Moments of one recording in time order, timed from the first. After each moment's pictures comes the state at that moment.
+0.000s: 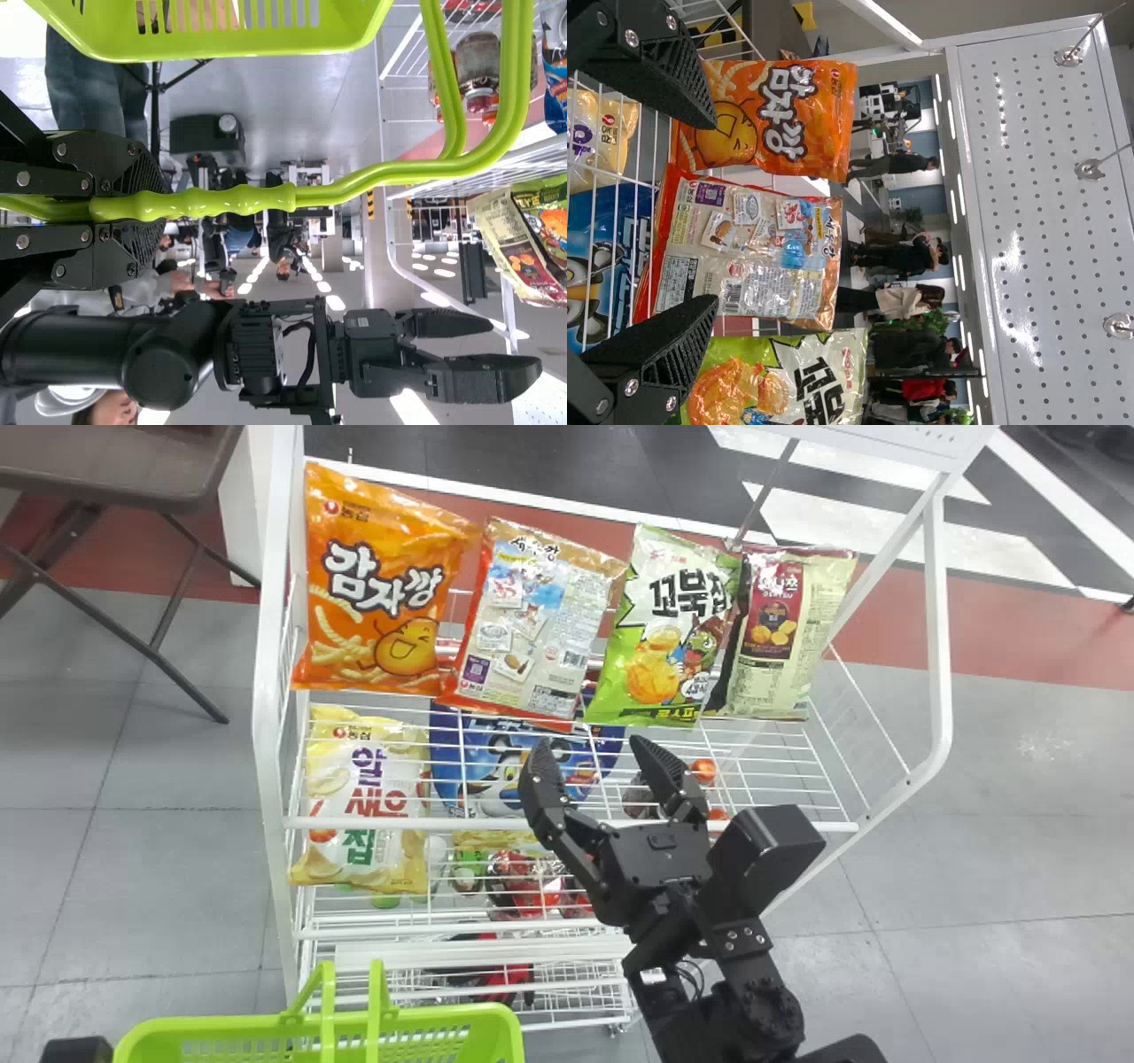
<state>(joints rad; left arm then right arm) 0.48 0.06 0.04 -1.97 0.41 1.43 -1.15 0.59 -0.13 0.08 -2.18 -0.16 0.06 -0.01</state>
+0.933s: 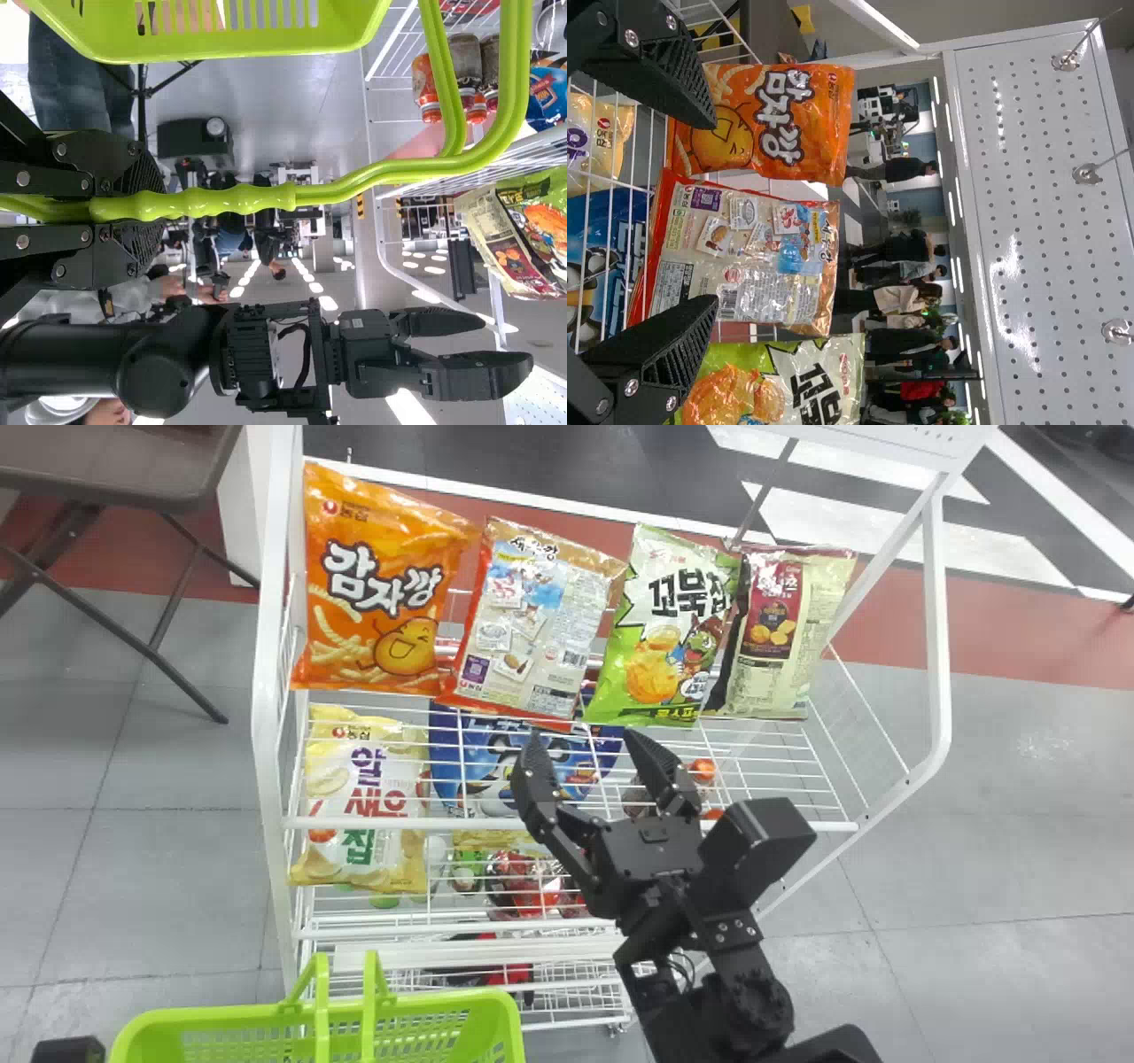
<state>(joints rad) 0.49 0.05 0.05 -1.96 0.42 1.38 -1.15 0.56 -0.12 0.10 -2.17 -0.15 0.07 -0.01</state>
